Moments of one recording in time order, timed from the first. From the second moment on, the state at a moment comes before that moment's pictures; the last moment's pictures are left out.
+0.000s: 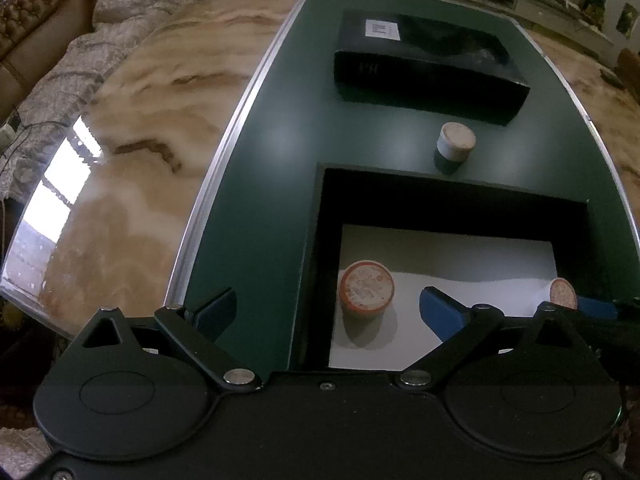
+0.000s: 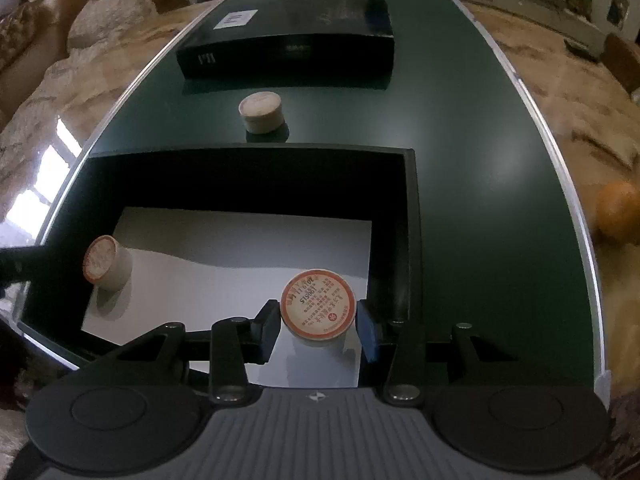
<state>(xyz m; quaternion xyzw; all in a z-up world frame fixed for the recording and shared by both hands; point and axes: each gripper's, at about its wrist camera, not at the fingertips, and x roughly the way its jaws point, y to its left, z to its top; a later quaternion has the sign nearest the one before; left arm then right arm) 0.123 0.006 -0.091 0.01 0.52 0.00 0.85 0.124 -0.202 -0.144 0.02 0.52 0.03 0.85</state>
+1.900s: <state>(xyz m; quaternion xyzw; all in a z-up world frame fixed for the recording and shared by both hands) 0.178 -0.048 -0.086 0.05 0.49 -0.02 0.87 0.098 -0.221 -0.096 0.05 0.45 -0.02 0.89</state>
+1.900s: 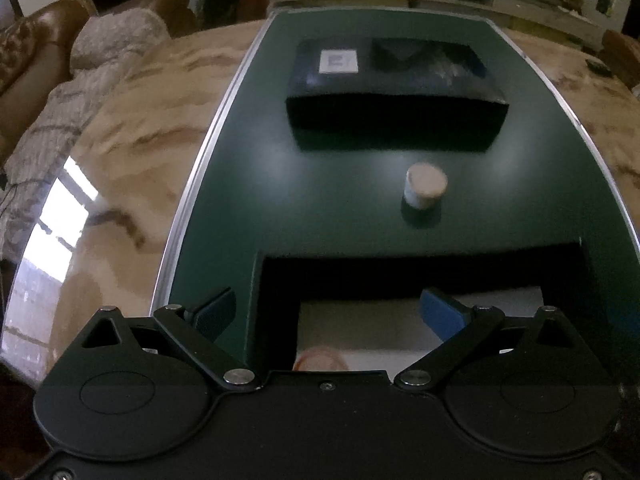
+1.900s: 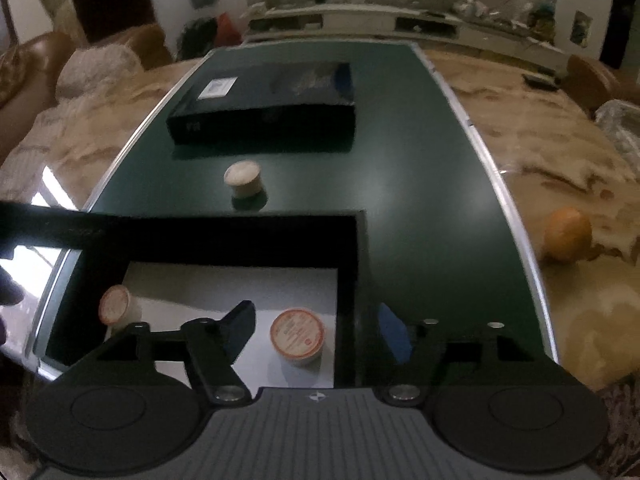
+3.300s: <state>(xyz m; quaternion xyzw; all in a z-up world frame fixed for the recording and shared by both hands) 0.306 -0.113 -0.156 0.01 0.52 -0.06 0.85 0.092 -0.264 -0.113 0.12 0.45 -0.04 0.88</state>
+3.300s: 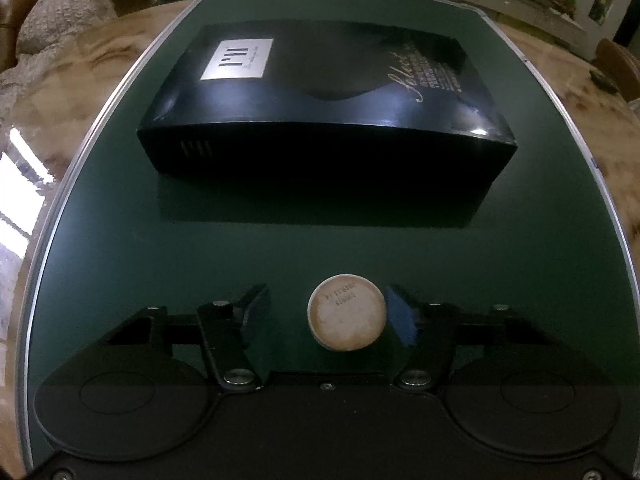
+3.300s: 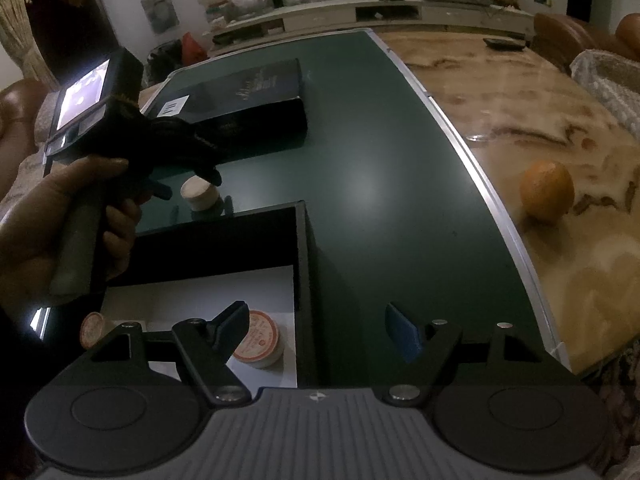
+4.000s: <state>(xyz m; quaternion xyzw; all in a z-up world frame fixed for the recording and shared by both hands) 0.295 -0.104 -0.135 0.00 0.52 -0.07 0.85 0.091 -0.269 -0.114 0.12 0.45 -0.05 0.88</state>
